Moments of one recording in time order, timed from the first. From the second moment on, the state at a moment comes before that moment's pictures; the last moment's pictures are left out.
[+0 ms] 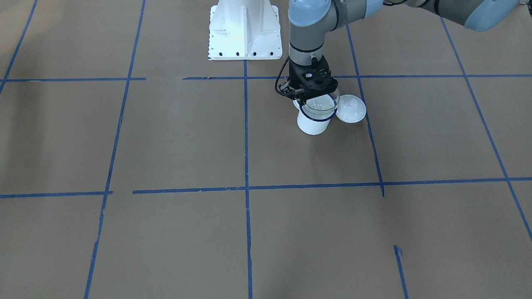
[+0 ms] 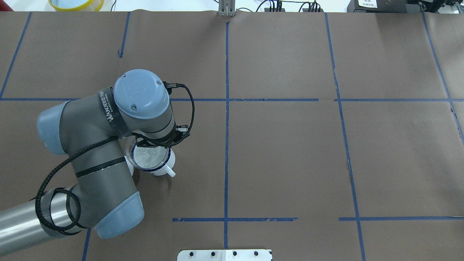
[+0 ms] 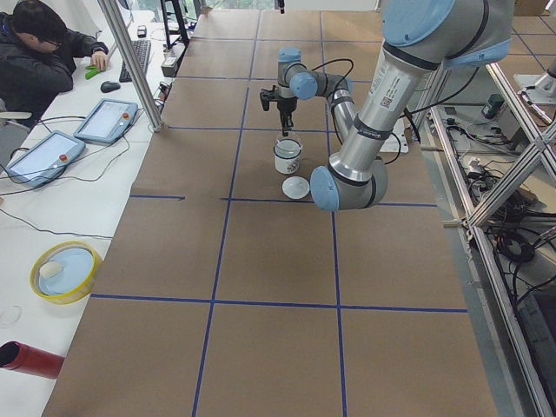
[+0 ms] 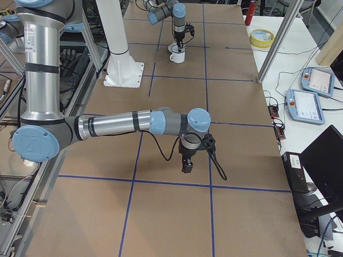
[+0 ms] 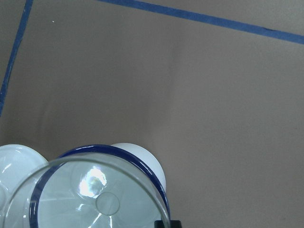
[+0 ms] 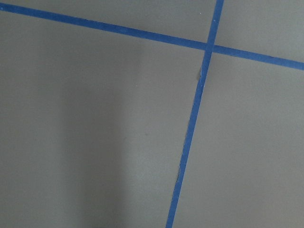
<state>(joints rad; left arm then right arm) -0.54 -2.22 -1.94 -1.22 -1.84 -1.42 1.45 -1.63 1.79 -1.79 2.31 -0.13</state>
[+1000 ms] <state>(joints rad) -0.79 -2.30 -1.82 -1.54 -1.61 -1.90 1.45 -1.63 1.79 -1.79 2.31 -0.13</state>
